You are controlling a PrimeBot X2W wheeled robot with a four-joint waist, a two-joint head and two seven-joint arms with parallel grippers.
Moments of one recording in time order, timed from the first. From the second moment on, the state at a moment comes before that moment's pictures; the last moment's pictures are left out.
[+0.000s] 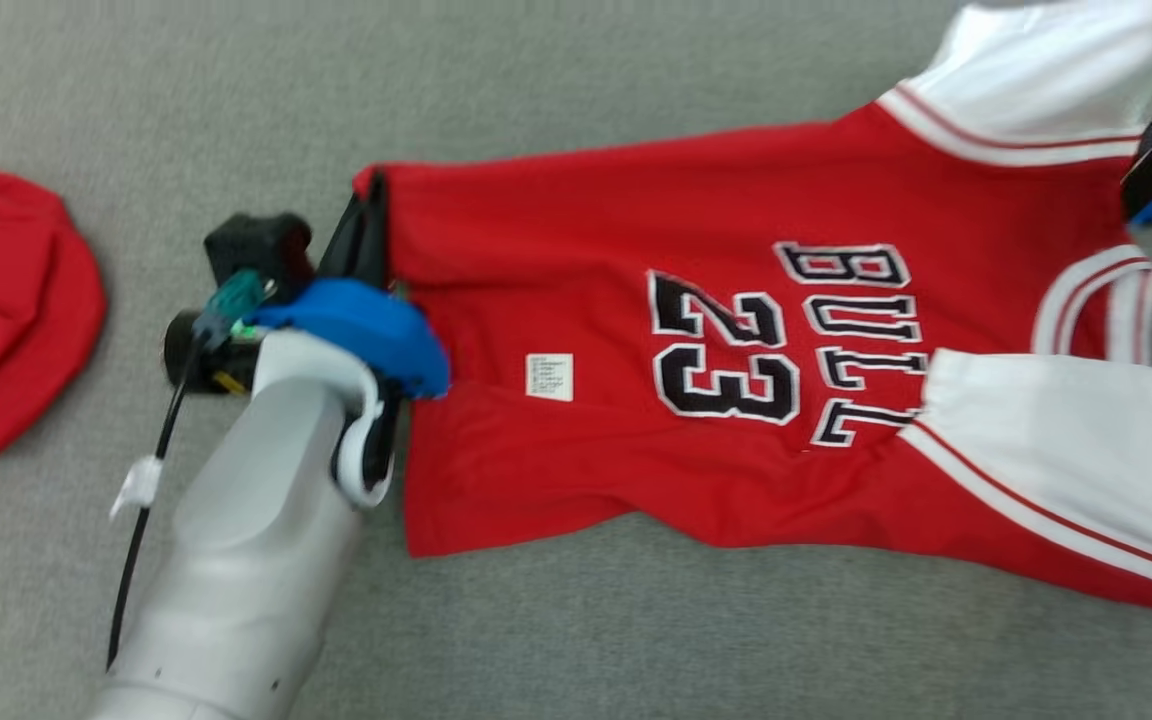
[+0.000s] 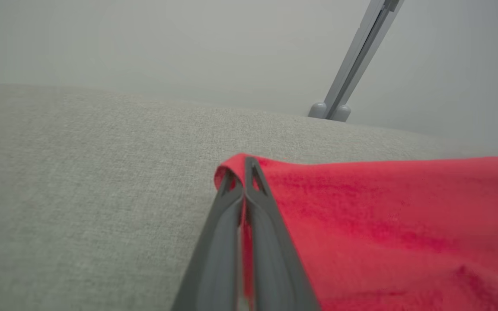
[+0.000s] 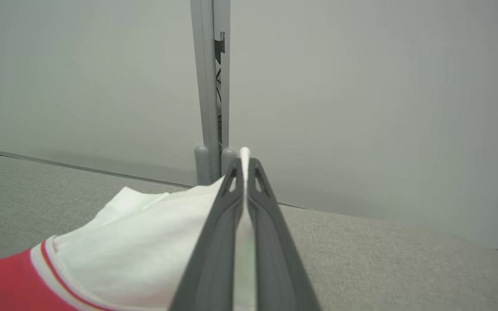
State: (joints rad) left arm -0.80 0.09 -0.46 0.85 -0.59 0.02 -0.26; right arm -1.08 -0.45 0.33 0.99 0.45 0.13 -0.26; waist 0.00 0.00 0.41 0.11
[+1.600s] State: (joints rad) left arm -0.17 0.05 -0.26 0.56 -0.49 0.00 -0.26; right arm -0.42 -0.30 0.09 0.99 0.54 0.13 -0.26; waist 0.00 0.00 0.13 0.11
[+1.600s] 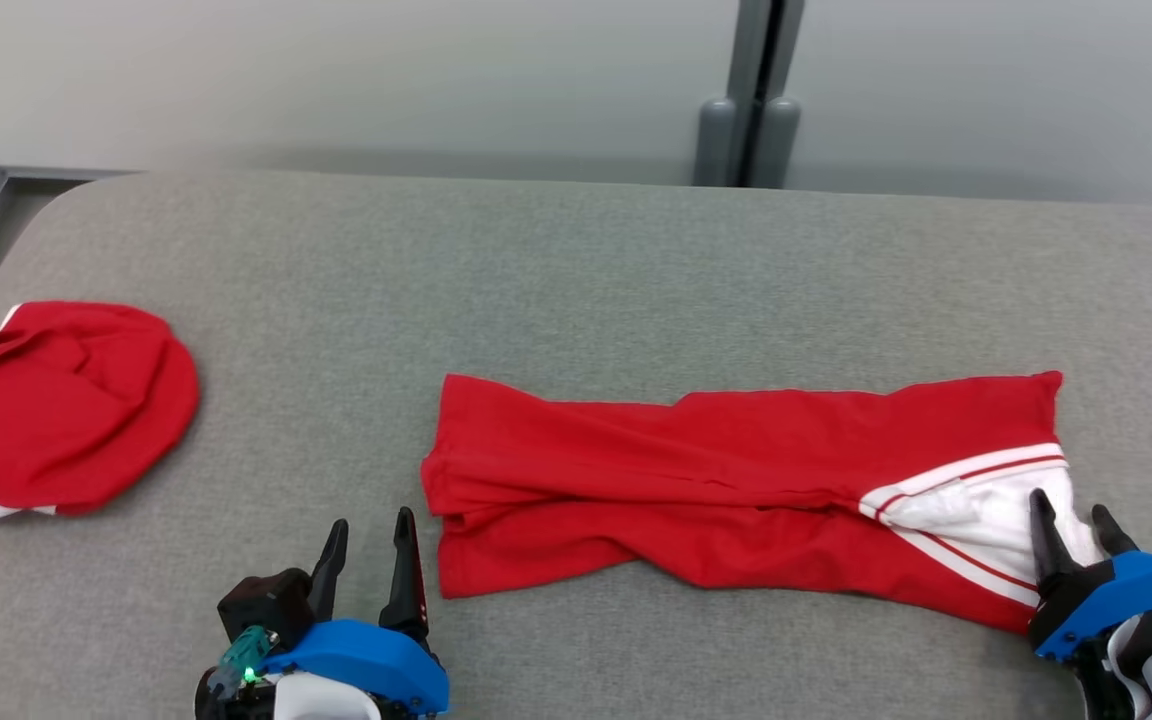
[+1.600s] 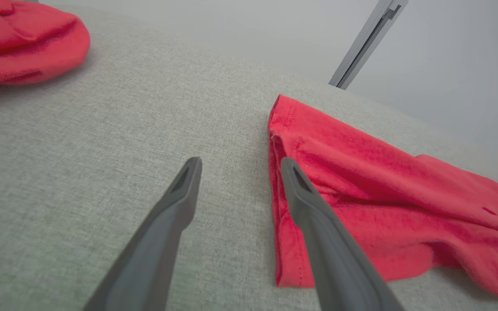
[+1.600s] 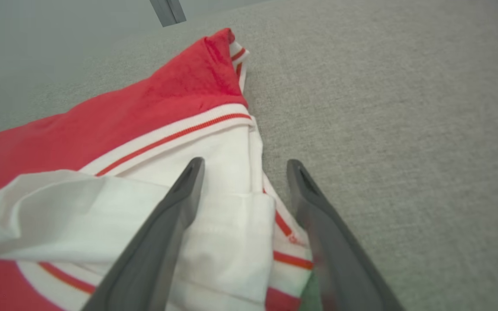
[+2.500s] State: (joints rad) left arm -0.17 0.05 -0.29 0.55 -0.51 0.01 -0.26; right arm -0.43 -0.30 0.19 0.86 0.68 0.13 -0.26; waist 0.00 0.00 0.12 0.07
